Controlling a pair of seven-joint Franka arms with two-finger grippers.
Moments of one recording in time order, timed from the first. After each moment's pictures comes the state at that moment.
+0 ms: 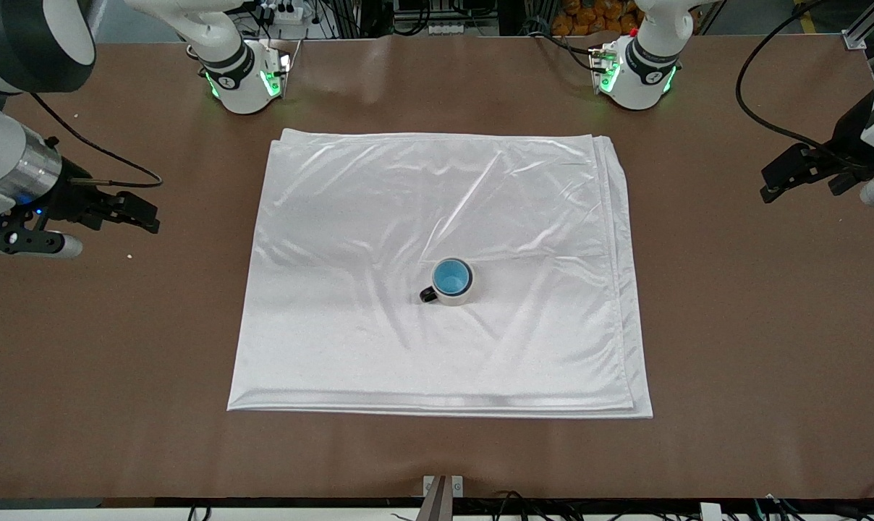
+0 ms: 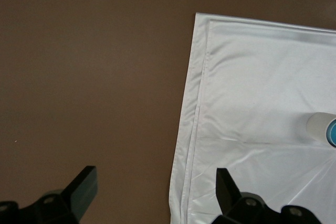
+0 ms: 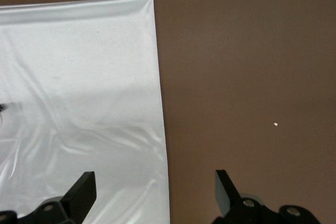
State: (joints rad) left arm 0.23 0.02 -0.34 -1.50 0.04 1.58 -0.21; right arm 0.03 0.08 0.05 -1.61 0.02 1.65 0.17
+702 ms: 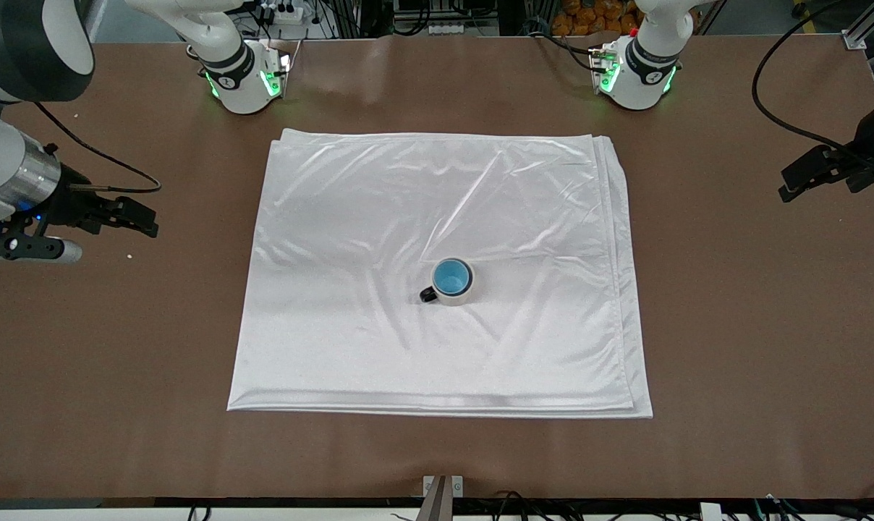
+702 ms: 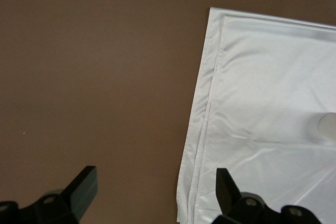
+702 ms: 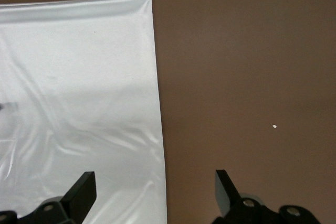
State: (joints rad) left arm 0.28 0.01 -0.33 -1.51 0.04 1.56 -0.19; right arm 0.02 0.09 0.05 -1.61 0.02 1.66 0.15
